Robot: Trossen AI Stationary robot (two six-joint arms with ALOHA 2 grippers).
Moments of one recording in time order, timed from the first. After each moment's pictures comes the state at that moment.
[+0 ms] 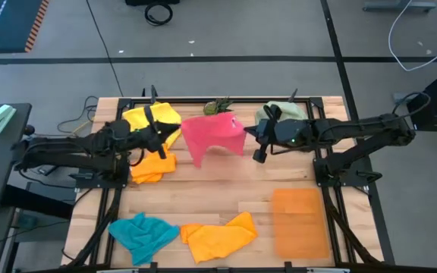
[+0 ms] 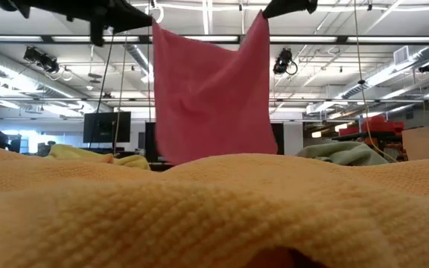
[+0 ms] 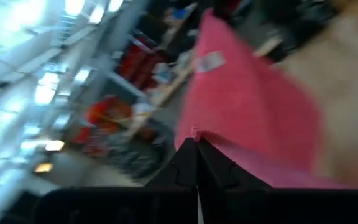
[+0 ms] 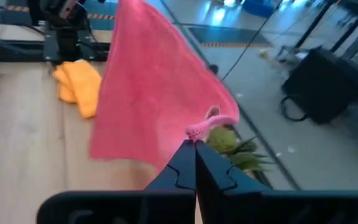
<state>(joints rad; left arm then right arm) 0.11 0.74 0.56 0.14 -0.25 0.89 0.10 1.21 1.18 -0.47 0.53 0.02</state>
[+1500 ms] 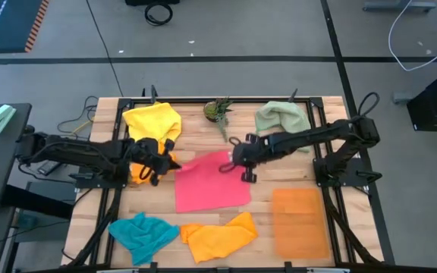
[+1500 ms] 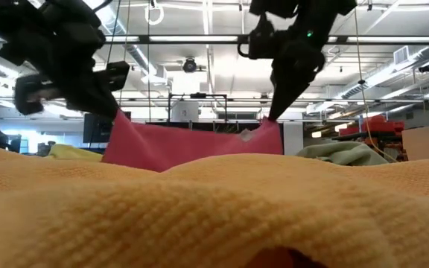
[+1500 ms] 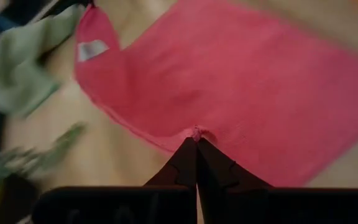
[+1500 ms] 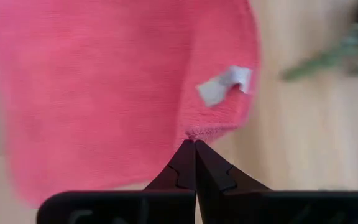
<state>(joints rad) 0.06 0.94 0.35 -0.03 0.12 0.69 0.06 1.62 1.16 -0.68 0.19 0.14</state>
